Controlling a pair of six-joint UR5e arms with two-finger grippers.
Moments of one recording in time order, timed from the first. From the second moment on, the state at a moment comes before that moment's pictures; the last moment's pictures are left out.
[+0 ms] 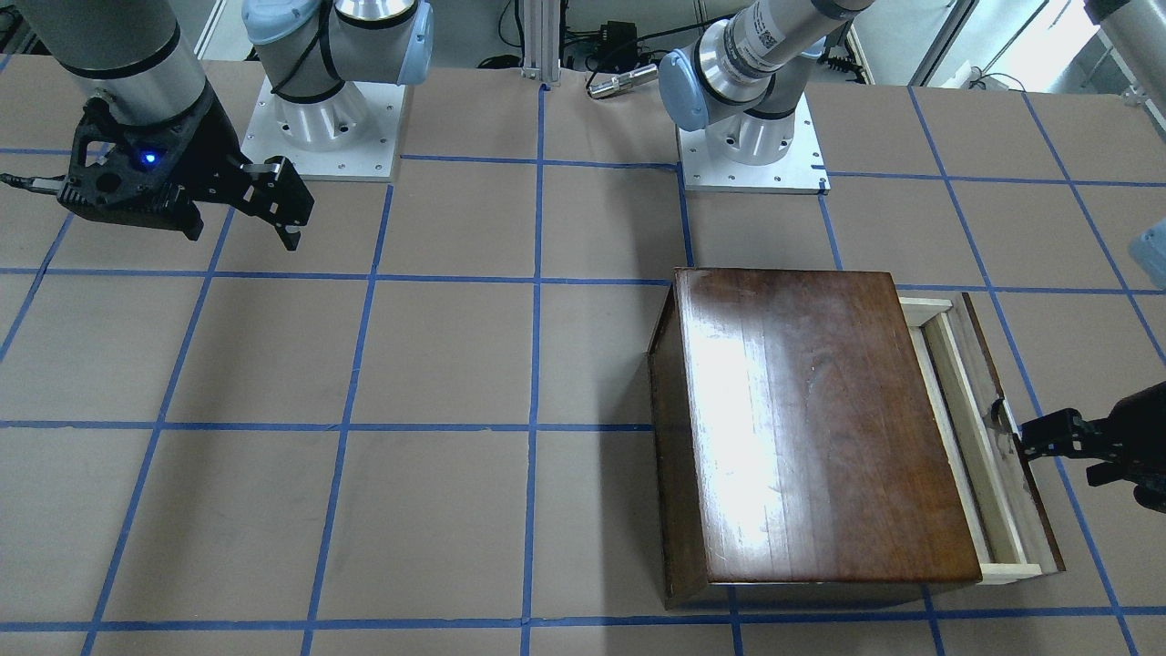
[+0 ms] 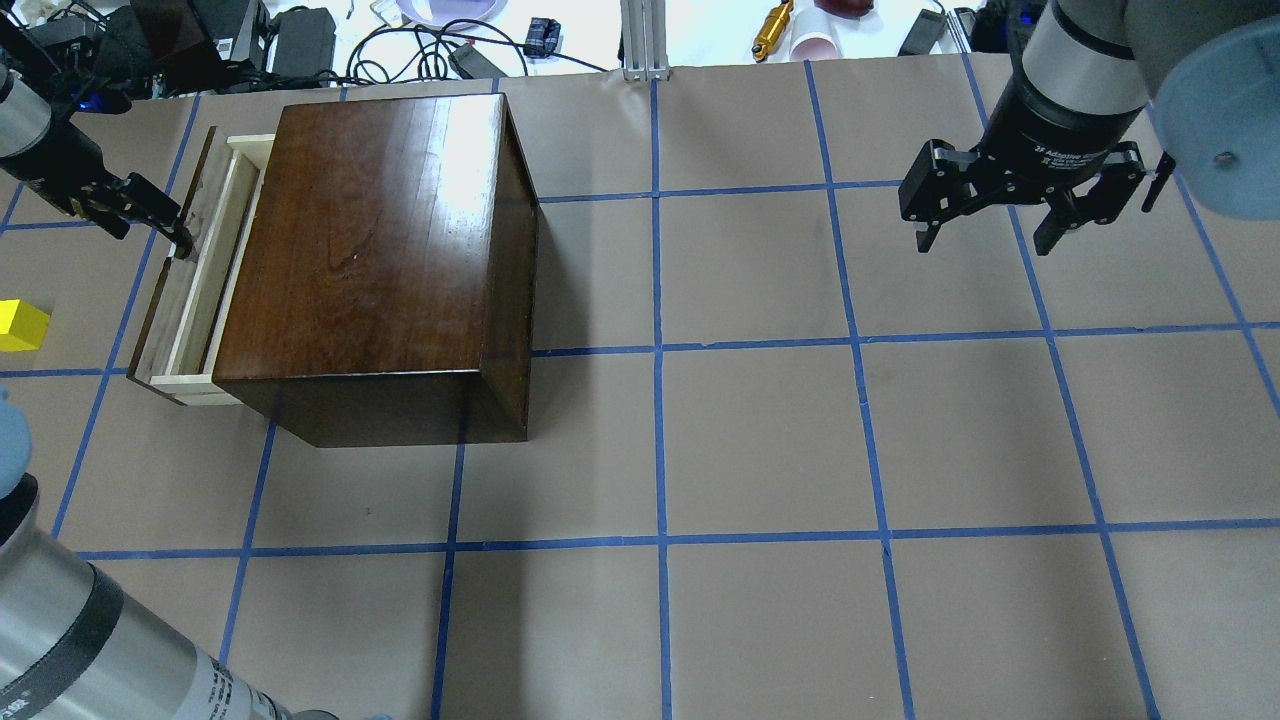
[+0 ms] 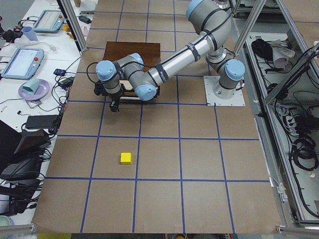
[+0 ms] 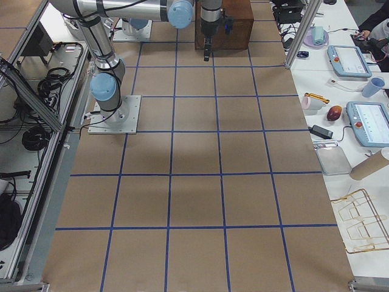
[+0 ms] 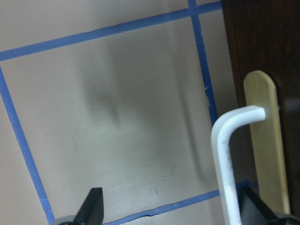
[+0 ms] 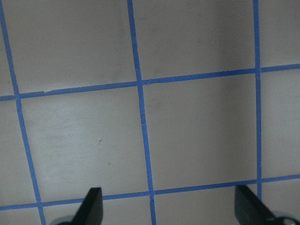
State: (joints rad) left arm -1.04 -2.11 -1.34 -1.34 1.50 0.78; right arm 1.52 -1.59 1.63 -1.60 -1.59 0.04
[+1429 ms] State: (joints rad) left arm -1.00 -2.14 -1.29 -1.33 1.53 0.85; right arm 1.52 -1.59 1.63 -1.60 -1.59 0.04
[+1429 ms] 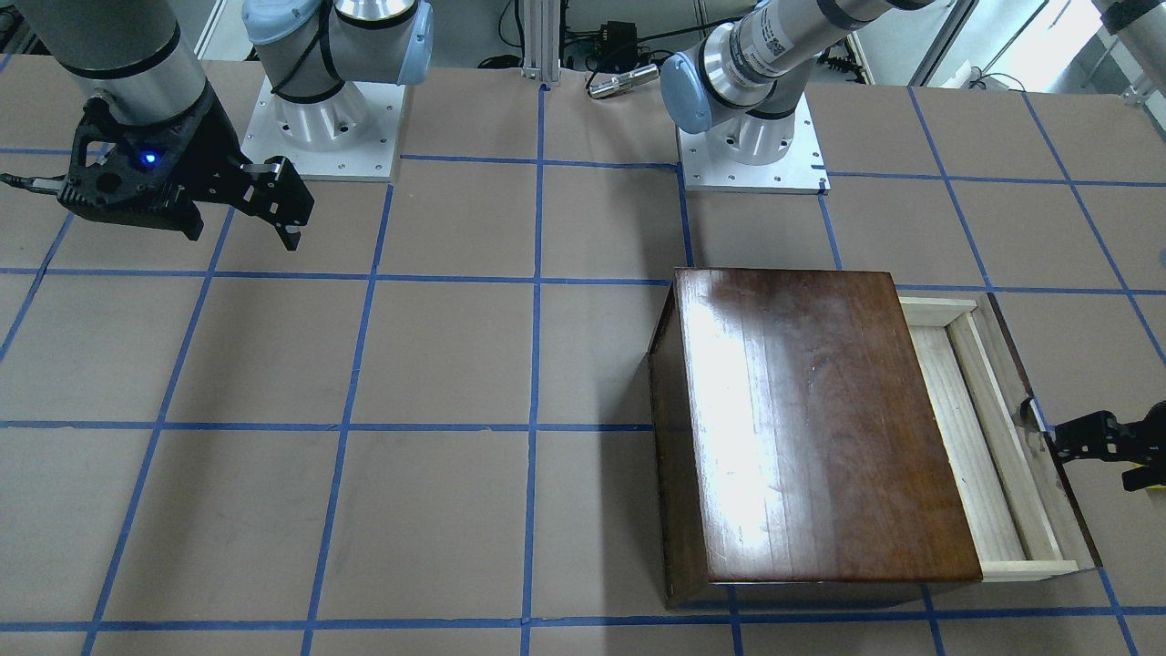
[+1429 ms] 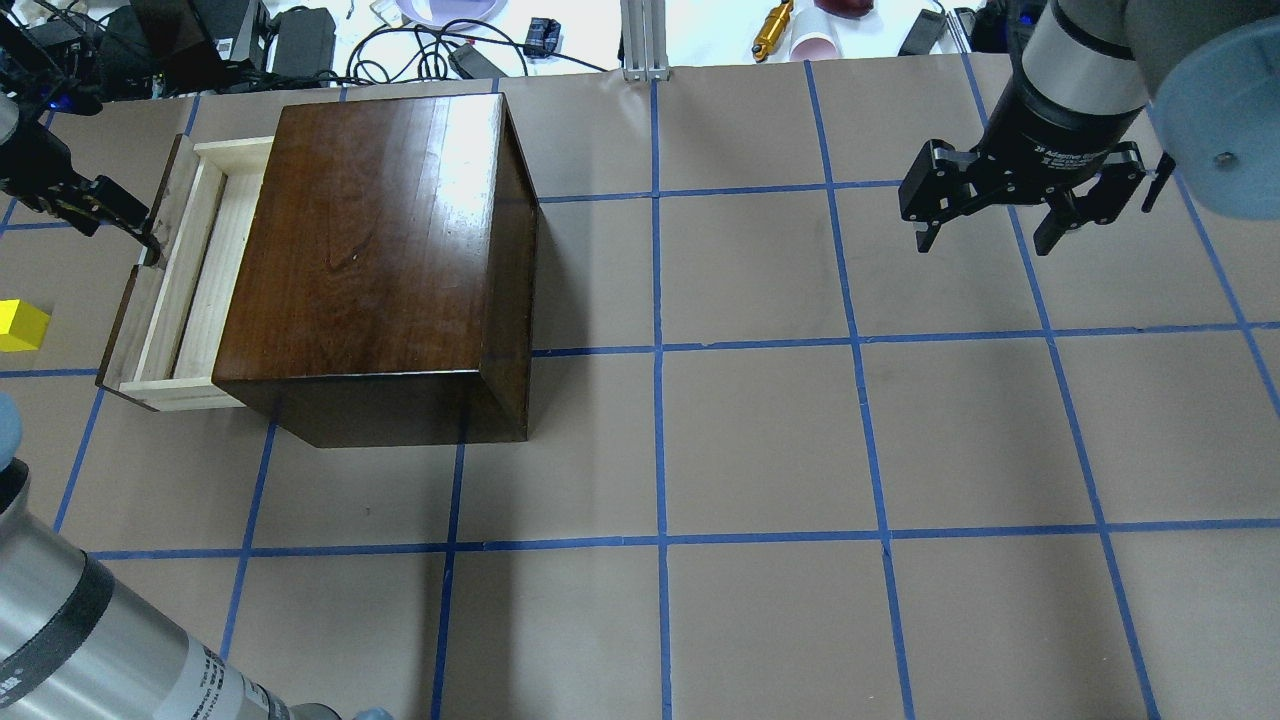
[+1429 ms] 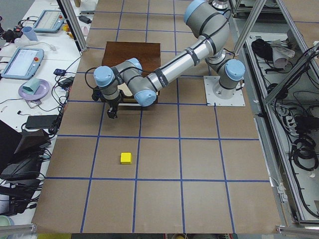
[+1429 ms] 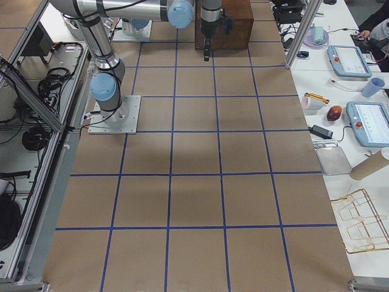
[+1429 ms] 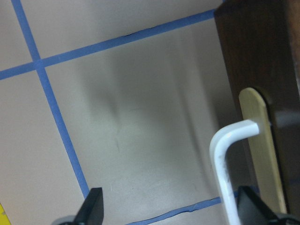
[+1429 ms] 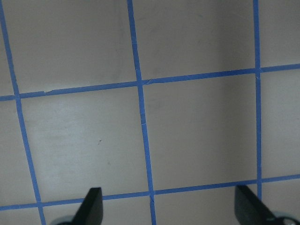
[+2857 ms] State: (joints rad) left arm -0.79 -2.27 -1.15 -1.21 1.55 0.83; right arm 1.52 -1.59 1.63 -1.60 -1.59 0.04
